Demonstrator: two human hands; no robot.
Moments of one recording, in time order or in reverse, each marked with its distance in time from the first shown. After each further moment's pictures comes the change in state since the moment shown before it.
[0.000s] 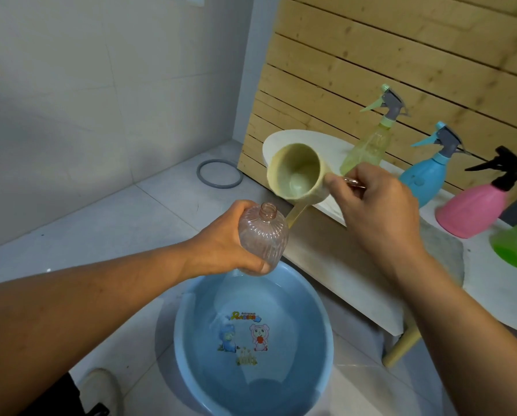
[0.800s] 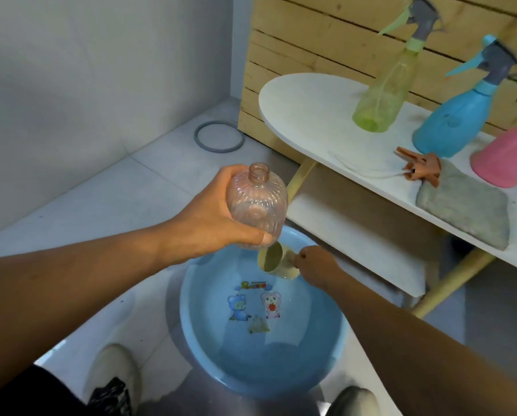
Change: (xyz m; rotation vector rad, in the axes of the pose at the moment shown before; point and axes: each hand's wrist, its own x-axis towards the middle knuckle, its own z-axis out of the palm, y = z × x) left_hand 0.005 -0.010 0.007 -0.094 0.066 -0.029; right_hand -0.104 0.115 0.199 -0.079 -0.955 0.450
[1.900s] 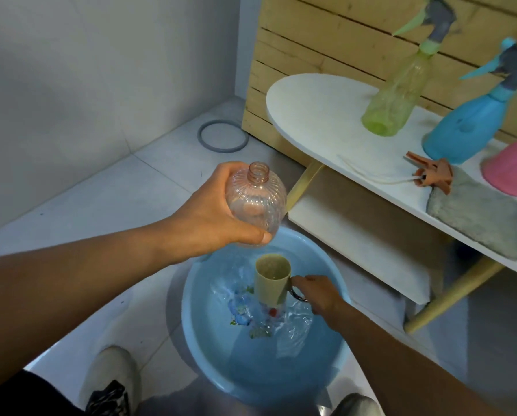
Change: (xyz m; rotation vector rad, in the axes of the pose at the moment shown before) left_hand 0.003 -0.001 -0.011 0.058 0.043 -0.020; right_hand -0.019 0.022 0.044 0.611 -0.044 0.180
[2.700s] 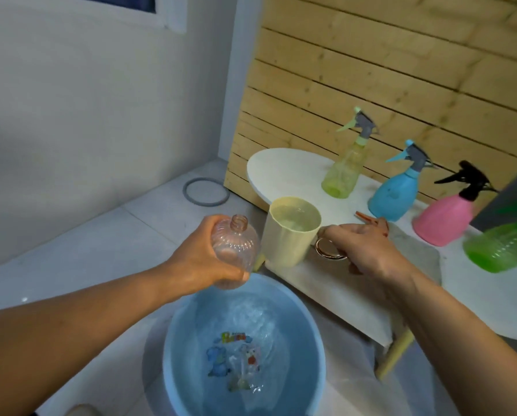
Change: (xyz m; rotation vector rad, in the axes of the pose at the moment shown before) left_hand -0.015 0.016 -0.004 0.007 0.087 -0.012; right_hand -0.159 -0.165 -0.145 0.075 0.257 -0.454
